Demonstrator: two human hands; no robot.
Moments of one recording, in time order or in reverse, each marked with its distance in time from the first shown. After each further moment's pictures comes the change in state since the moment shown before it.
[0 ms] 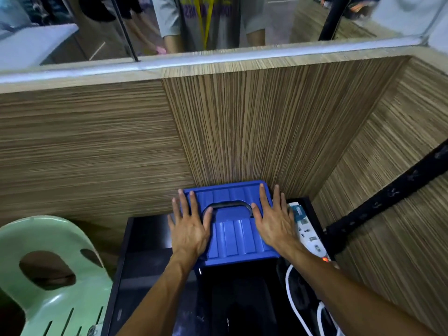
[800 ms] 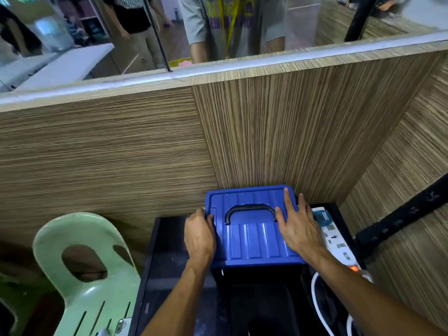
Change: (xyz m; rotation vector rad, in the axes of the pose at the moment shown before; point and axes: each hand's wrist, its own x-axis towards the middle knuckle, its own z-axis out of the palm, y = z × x) left_hand -0.011 -0.012 -0.026 -0.454 0.190 -0.327; right_hand 0.001 0.001 0.008 0.060 0.062 0.017
